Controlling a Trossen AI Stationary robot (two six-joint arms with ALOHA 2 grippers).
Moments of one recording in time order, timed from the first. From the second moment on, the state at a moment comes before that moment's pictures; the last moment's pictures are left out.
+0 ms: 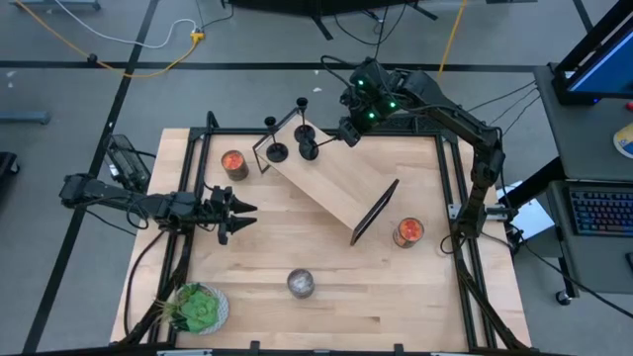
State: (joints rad) left arm -0.16 0.40 0.04 0.27 -0.19 -0.44; right arm -0.51 1.83 2.14 -1.25 -0.35 0.26
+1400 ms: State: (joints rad) left arm -0.16 0.40 0.04 0.27 -0.19 -0.43; right arm -0.49 1.86 2.14 -1.18 -0.32 0.23
